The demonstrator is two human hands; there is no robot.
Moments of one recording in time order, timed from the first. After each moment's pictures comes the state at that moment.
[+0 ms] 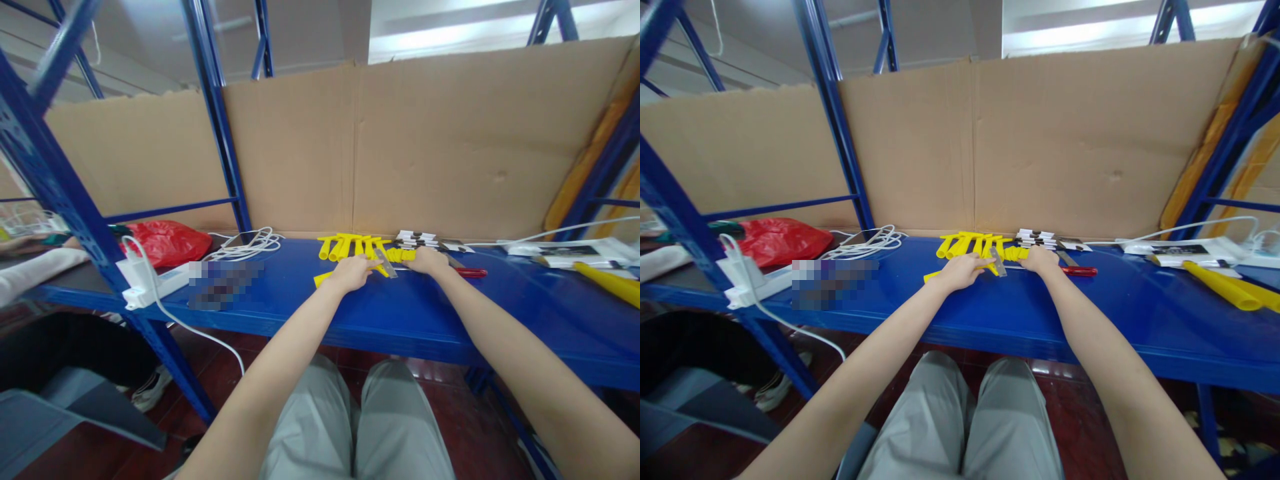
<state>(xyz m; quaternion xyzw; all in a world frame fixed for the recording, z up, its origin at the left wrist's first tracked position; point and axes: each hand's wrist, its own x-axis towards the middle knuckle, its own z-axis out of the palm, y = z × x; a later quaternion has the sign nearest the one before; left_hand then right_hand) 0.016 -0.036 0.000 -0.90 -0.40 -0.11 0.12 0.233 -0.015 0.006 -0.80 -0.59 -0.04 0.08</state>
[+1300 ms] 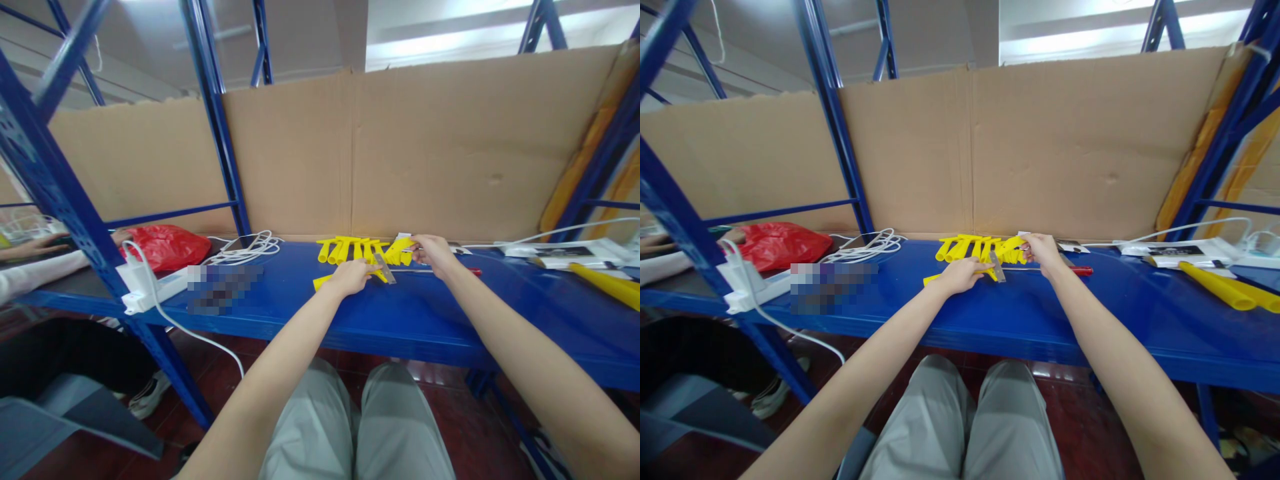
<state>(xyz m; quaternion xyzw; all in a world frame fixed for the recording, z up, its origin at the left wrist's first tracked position) 0.016 -0.034 -0.001 -0.91 -0.40 -0.10 0.10 0.223 -0.043 0.027 -0.56 -0.44 0.33 0.63</state>
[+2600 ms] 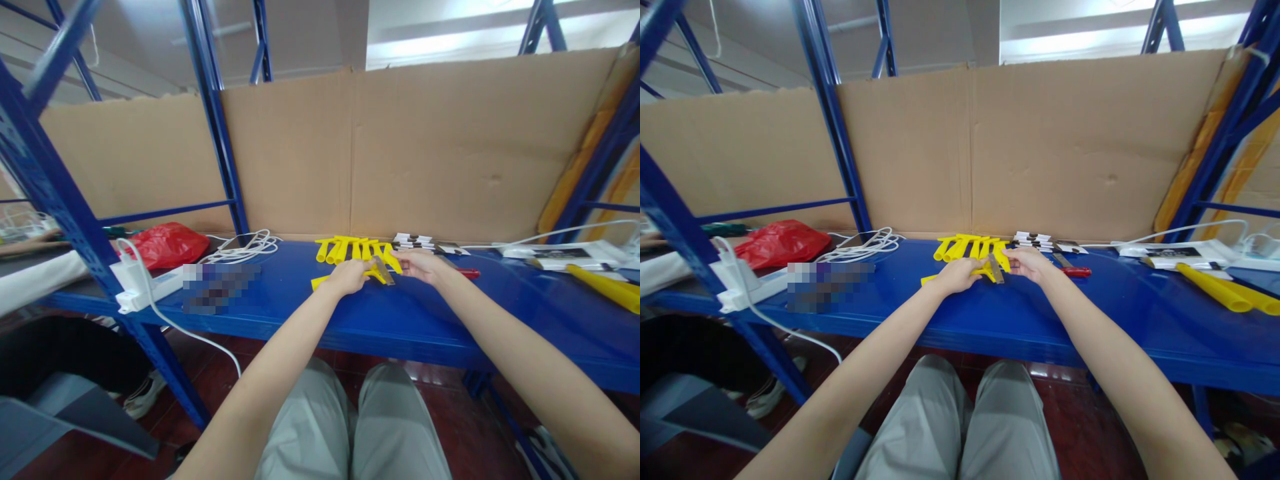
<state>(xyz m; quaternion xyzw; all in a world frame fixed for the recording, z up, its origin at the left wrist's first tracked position) 0.017 -0.033 -0.003 -0.90 -0.41 -0.13 0.08 0.211 -0.043 0.015 -0.53 -0.44 0.51 0.52</state>
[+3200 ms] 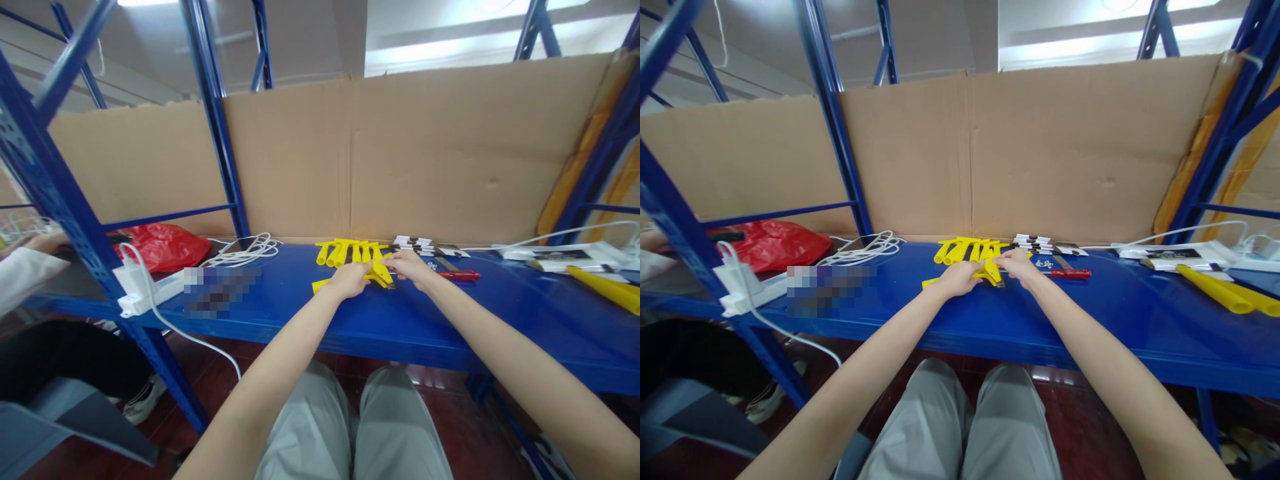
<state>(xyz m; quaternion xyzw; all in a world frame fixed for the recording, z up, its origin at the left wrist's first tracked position) 0.019 -0.030 -0.008 -0.90 -0.41 -0.13 0.09 0.187 -0.045 0.011 -0.62 -0.56 0.31 0.46</state>
